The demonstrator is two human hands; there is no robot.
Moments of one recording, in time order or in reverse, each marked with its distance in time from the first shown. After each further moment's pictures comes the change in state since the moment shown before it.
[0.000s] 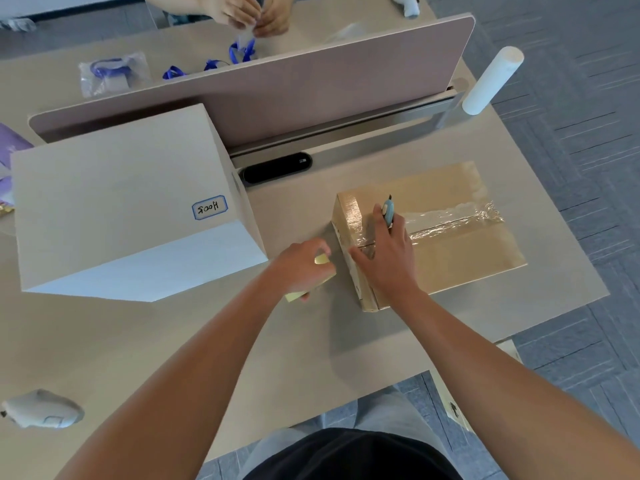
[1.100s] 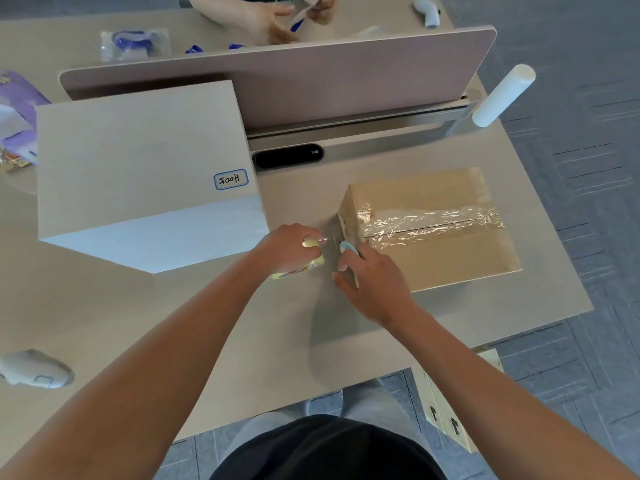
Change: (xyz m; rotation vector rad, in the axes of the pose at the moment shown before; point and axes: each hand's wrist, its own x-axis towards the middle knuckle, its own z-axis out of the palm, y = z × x) left_hand -0.003 -0.039 -0.013 0.079 0.097 0.084; right_hand -0.061 -0.034 -0.009 -0.172 -0.131 -0.379
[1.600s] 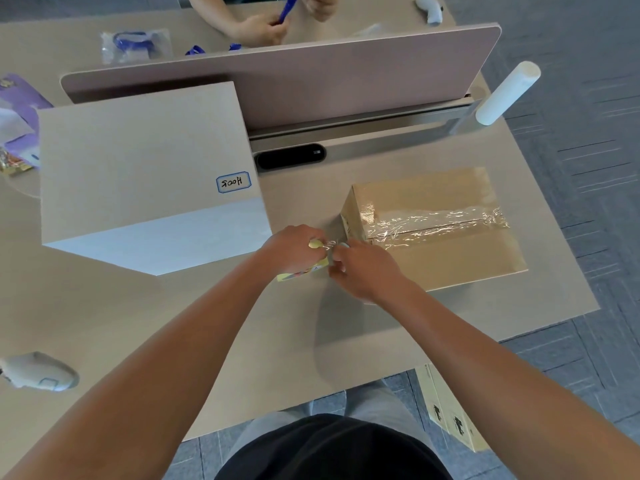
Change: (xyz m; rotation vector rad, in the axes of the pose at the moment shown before) left_hand 0.004 0.006 -0.002 0.048 -0.033 -0.002; right_hand 0.044 -0.014 -0.011 -0.116 -0.380 0.032
